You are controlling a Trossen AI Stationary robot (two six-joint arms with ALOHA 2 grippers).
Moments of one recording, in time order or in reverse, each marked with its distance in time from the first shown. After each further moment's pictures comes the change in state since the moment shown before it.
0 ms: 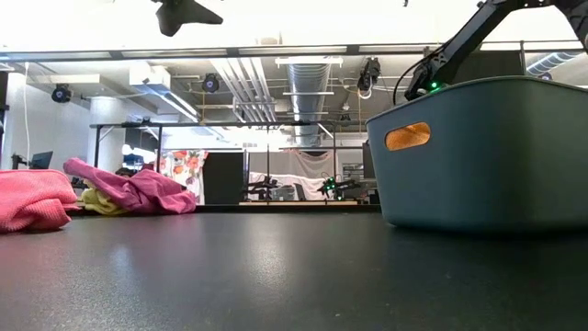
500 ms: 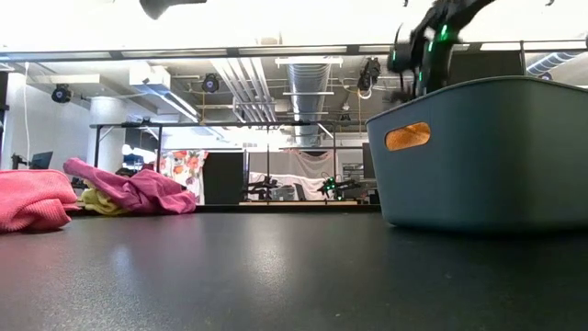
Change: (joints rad) left arm 0.000 -0.112 0.000 -0.007 0.018 0.004; right arm 0.142 -0.268 0.068 0.018 -0.025 -0.095
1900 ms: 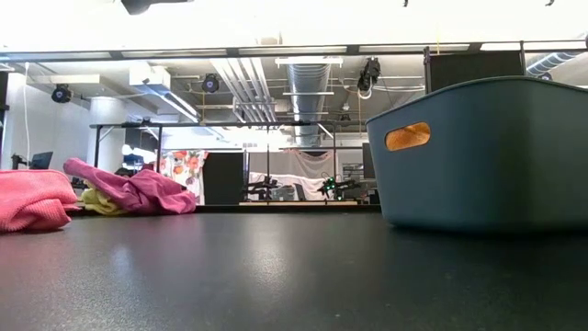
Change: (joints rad) left arm 0.001 -0.096 0.000 -0.121 -0.010 0.089; right arm 1.650 -0.171 -0.050 0.123 -0.419 1.342
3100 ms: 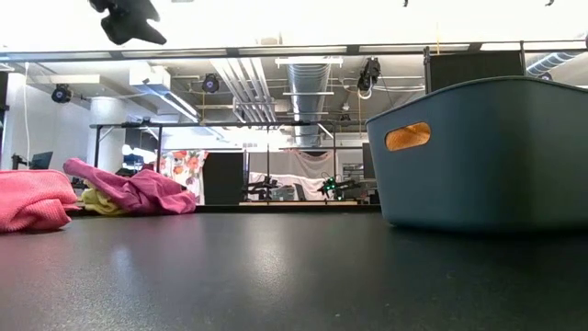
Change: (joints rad) left arm -0.001 0.013 -0.022 -0.282 0.002 -0.070; right arm -0.010 0.077 -0.016 -0.241 -0.176 0.074
